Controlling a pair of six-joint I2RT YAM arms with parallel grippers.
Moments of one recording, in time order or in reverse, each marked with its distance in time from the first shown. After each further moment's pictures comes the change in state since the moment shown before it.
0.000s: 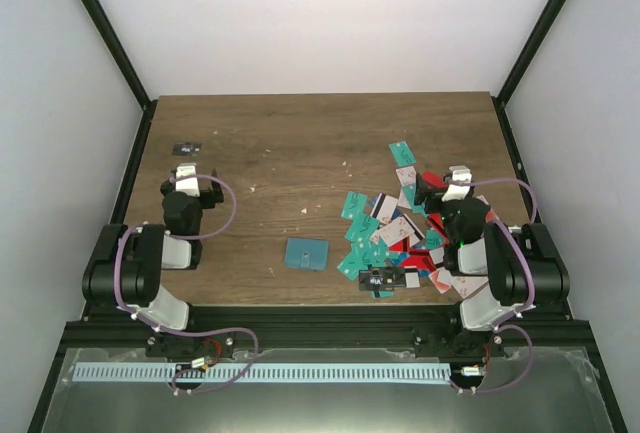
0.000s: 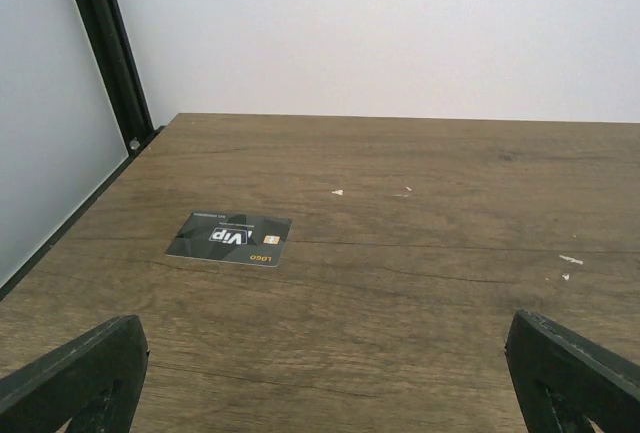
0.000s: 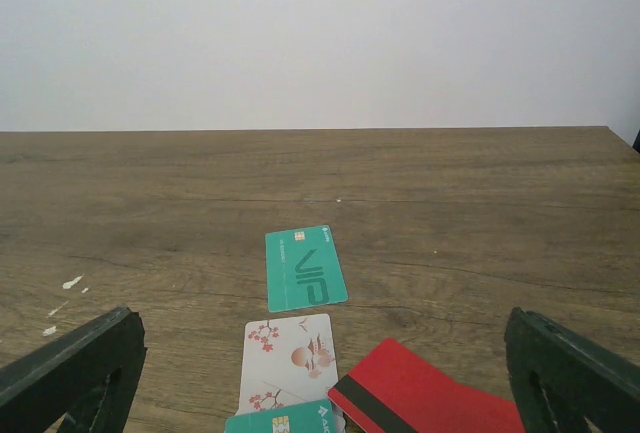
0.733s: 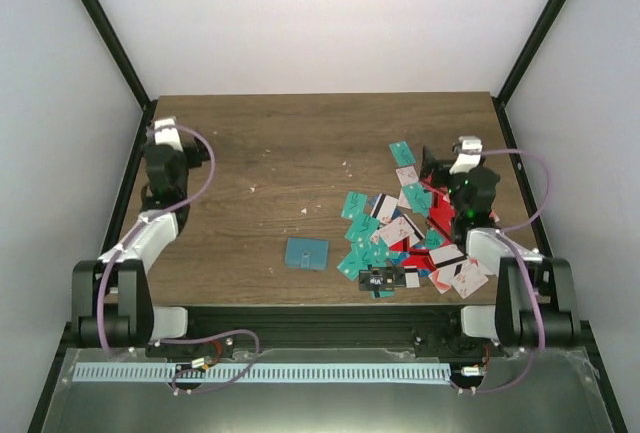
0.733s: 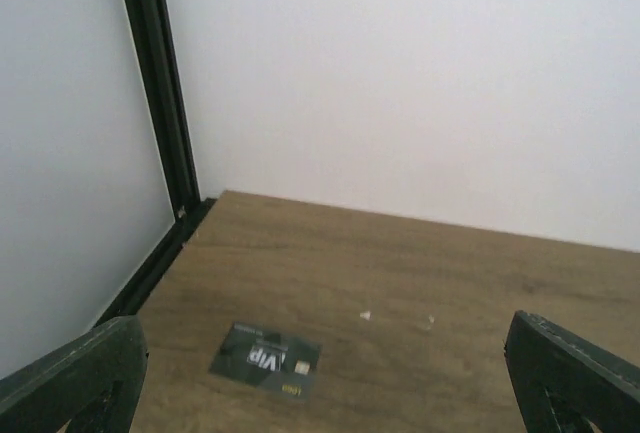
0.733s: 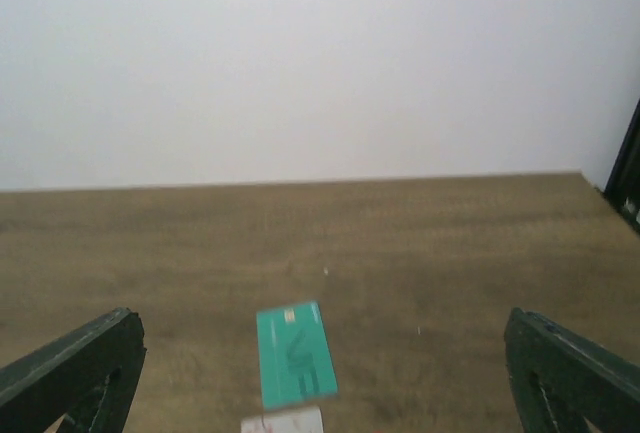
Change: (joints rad) left arm 0.010 -0.220 0.328 -0.561 -0.088 -0.058; right arm 0.001 -0.195 0.194 -0.415 0.038 0.022
